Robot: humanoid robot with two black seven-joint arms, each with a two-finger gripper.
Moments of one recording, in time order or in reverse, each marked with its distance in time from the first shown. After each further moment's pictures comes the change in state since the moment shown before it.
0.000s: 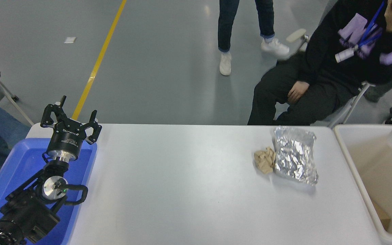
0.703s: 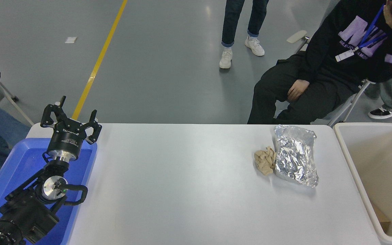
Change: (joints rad) left arm -0.001 0.000 0.000 0.000 0.000 0.000 -0.001; right arm -1.071 0.216 0.635 -0.912 -0.021 -0.188 0.003
